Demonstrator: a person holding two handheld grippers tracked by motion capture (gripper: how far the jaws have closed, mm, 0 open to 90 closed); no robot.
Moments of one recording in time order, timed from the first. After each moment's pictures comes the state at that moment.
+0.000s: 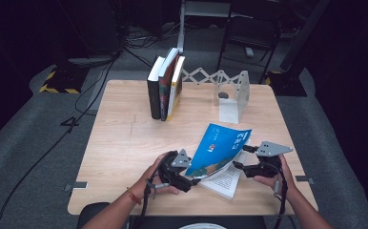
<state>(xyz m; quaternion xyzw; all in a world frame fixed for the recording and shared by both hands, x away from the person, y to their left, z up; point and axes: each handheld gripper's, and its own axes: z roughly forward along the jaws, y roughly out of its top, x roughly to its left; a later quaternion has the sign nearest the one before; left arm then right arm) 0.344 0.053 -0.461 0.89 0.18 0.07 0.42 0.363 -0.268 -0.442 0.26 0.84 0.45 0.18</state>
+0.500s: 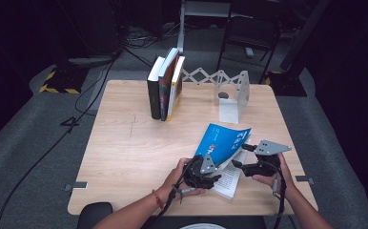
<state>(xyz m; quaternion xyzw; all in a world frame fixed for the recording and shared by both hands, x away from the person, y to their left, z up) 0.339 -0.009 -0.463 0.89 0.18 0.11 0.41 0.366 -0.264 -0.440 0.26 0.84 0.44 0.19</state>
